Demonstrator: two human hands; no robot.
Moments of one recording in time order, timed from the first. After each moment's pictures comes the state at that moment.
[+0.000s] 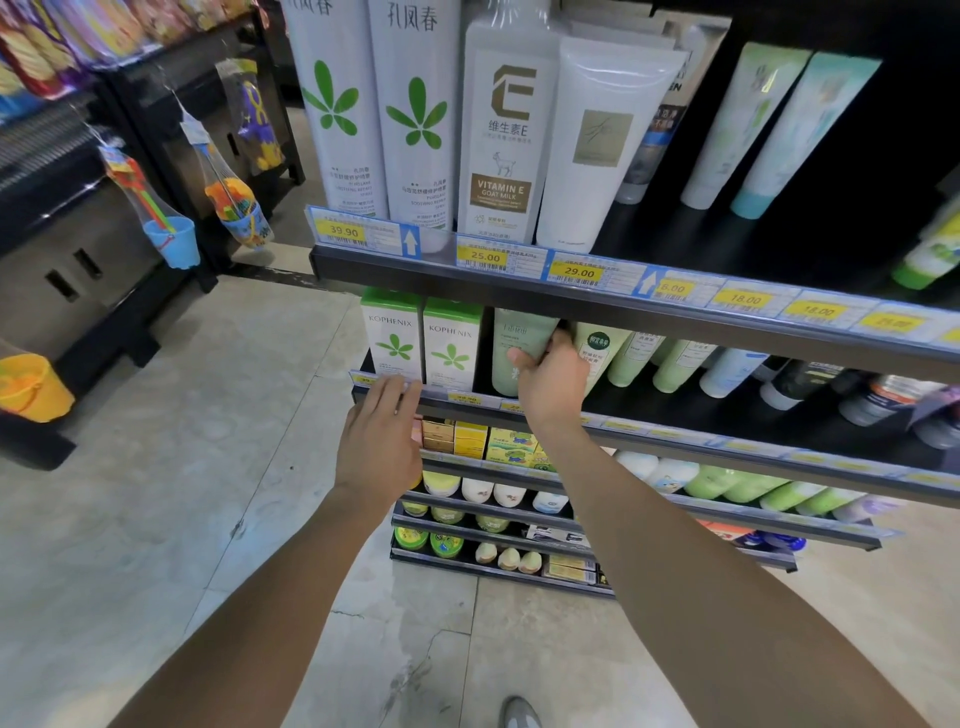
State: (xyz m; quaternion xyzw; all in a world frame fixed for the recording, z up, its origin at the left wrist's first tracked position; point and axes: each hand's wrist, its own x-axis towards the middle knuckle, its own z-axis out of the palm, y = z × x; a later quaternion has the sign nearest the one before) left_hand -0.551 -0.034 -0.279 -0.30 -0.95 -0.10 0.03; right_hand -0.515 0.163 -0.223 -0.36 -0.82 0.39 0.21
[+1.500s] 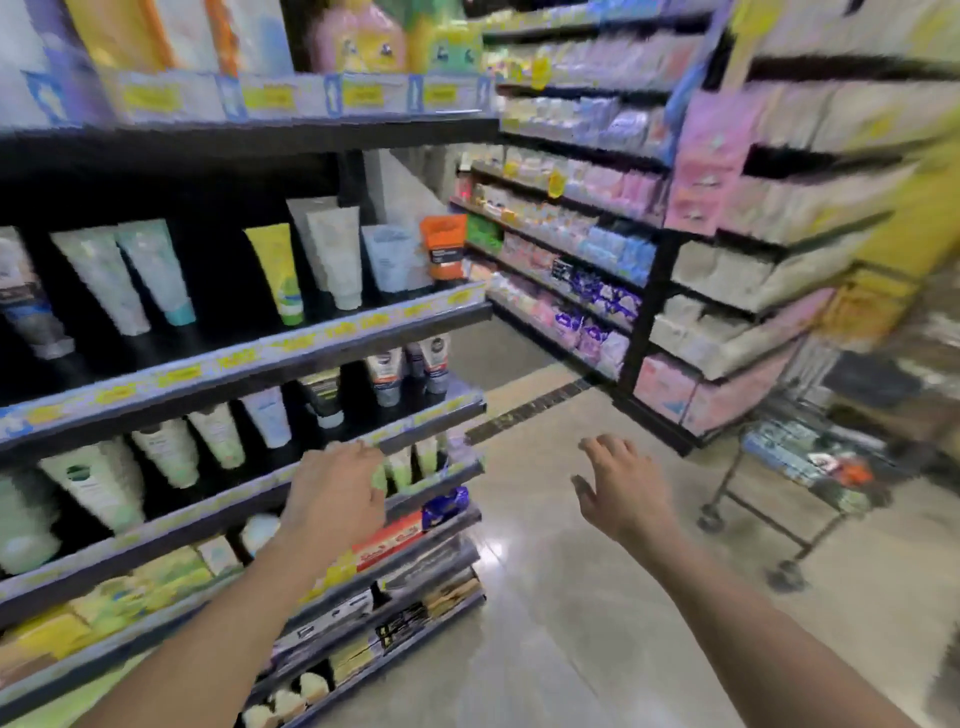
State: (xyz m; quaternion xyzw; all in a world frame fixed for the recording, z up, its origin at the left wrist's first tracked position) left_hand -0.201 0.279 -0.139 -0.62 -0.78 0.02 0.10; right_hand 0.104 0.407 -0.161 -0.52 -0.85 -0.04 0.10
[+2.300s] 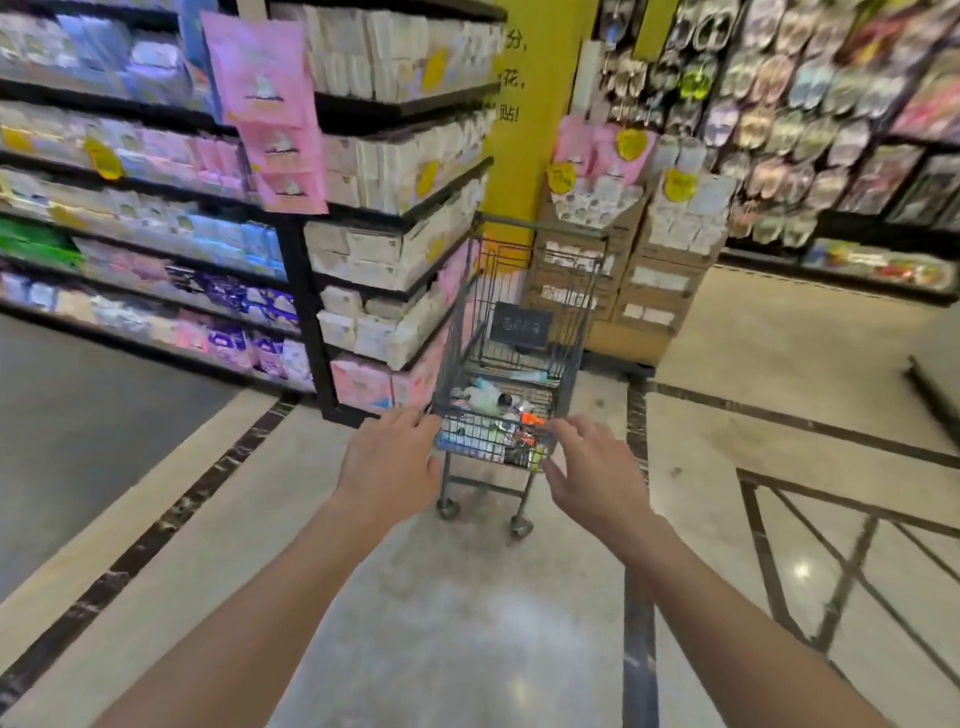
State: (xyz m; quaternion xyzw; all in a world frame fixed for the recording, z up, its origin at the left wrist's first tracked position) left_hand 0.307 0.761 -0.146 -0.87 -0.48 -0.11 0.05; right_hand 0.539 0.682 -0.153 -0.75 -0.65 -0.05 0.12
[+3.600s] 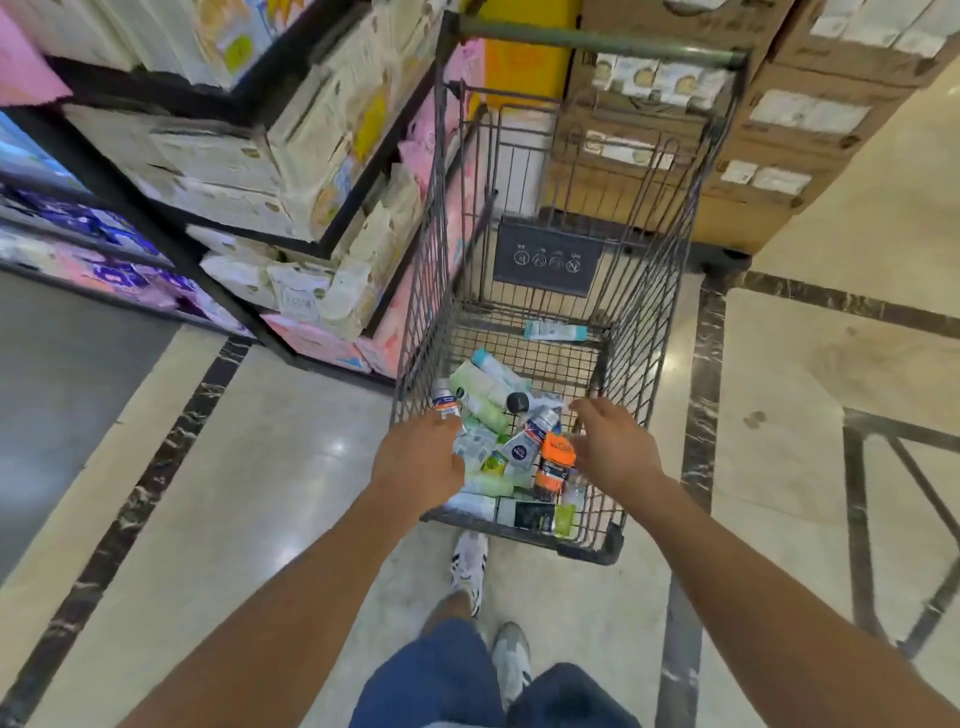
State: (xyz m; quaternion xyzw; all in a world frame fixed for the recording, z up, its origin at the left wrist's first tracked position) left_hand 0.563 1.244 -0.351 -0.84 -0.51 0.11 -0.17; right_hand 0.798 1.174 -0.376 -0.78 -0.59 0.20 -0.01
